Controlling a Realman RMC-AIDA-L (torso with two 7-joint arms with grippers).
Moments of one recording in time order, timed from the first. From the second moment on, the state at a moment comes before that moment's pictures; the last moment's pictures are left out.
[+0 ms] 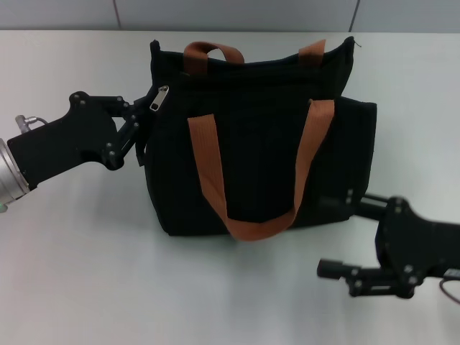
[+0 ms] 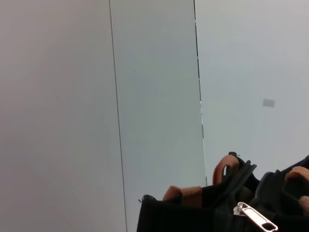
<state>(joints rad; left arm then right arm) -0.46 -2.03 0.59 0.39 1.73 1.60 -0.80 0.44 2.08 -0.57 -0.40 -2.04 -1.94 0.93</state>
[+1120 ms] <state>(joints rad) -0.45 -2.04 0.58 0.39 1.71 1.61 -0.75 0.90 2.07 -0.79 -0.55 -1.83 -1.69 2.27</state>
